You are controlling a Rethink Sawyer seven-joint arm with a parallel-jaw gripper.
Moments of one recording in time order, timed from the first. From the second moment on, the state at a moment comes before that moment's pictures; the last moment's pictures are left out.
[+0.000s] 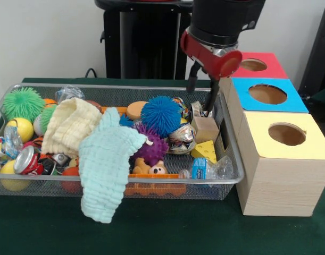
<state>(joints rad) -0.02 -0.59 -0.19 1.43 0.04 0.77 2.65</state>
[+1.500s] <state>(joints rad) -0.04 -0.67 -0.17 1.54 0.01 0.71 2.65</state>
